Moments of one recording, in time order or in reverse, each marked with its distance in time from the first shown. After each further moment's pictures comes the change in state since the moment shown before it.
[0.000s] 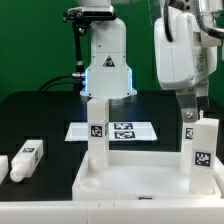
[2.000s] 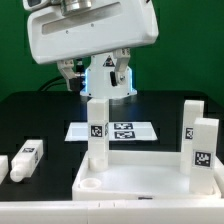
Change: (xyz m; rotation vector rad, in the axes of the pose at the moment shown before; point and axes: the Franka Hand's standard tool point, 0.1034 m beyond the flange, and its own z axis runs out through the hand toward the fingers) arm 0.138 -0.006 -0.052 0.032 0.029 -1.472
